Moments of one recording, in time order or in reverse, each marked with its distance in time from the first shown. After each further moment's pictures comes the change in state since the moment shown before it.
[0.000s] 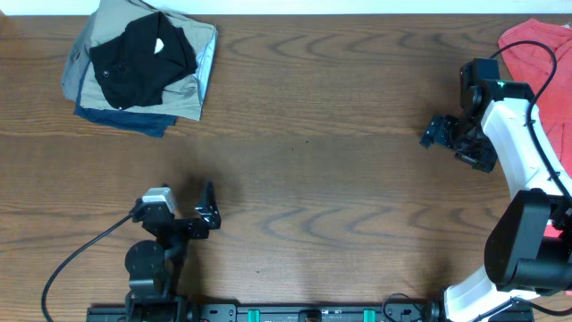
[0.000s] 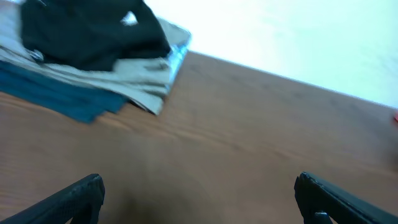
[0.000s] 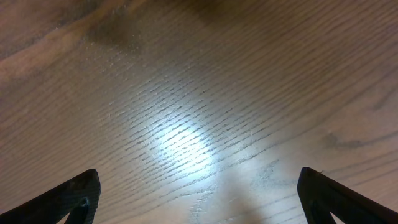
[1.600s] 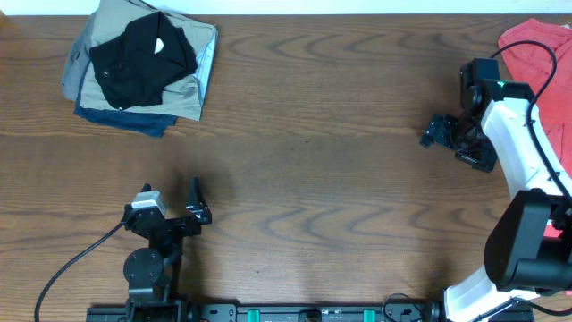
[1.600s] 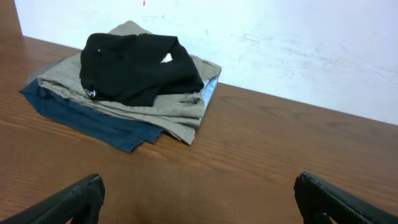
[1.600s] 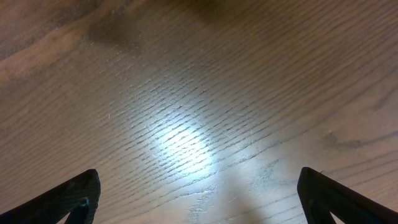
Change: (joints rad) left arm 0.000 -0.074 -0.015 0.024 -0.132 0.051; right arm 0.000 0.000 0.000 0.000 0.000 0.000
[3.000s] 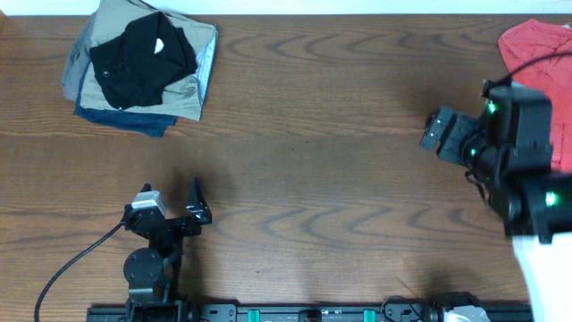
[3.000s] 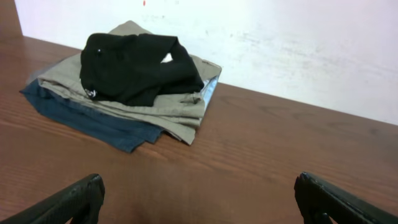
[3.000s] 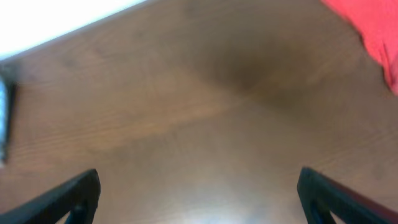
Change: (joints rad) left arm 0.000 0.000 0.000 0.000 -0.001 0.000; right arm 0.207 -0.735 -0.164 0.222 -0.005 0.000
